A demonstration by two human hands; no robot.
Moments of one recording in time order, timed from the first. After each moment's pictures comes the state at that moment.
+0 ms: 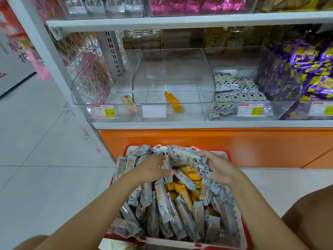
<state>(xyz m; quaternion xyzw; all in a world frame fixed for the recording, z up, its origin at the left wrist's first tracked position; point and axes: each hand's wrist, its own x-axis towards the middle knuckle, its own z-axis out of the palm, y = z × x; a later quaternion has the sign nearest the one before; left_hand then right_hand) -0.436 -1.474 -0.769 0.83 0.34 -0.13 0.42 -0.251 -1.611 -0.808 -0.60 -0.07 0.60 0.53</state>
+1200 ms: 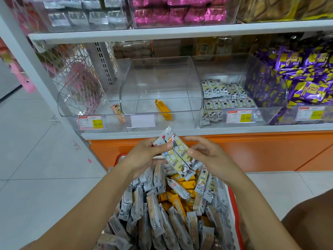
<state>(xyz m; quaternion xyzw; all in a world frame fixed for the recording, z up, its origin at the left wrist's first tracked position) -0.401 -1.471 -0.719 0.59 0.29 0.08 0.75 -0.258 -1.626 -0.730 -0.68 -0.41 0.36 0.50</state>
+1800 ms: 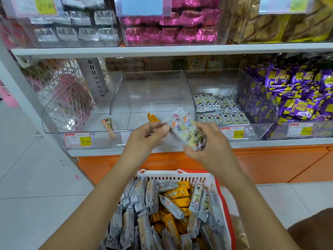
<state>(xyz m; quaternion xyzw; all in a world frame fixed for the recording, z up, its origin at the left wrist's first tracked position) -0.359 -1.458 -0.678 0.66 0.28 0.26 0.65 -0.237 -1.600 -0.681 -0.80 -0.43 0.05 0.40</state>
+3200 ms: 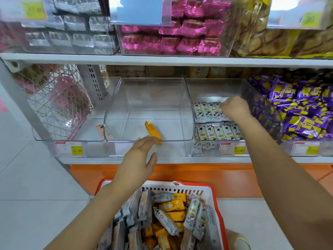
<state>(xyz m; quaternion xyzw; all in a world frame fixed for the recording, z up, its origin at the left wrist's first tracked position) -0.354 -1.437 -0.720 0.91 0.23 0.25 0.22 -0.034 -1.520 -0.662 -0.93 -0.27 0.02 0.26</state>
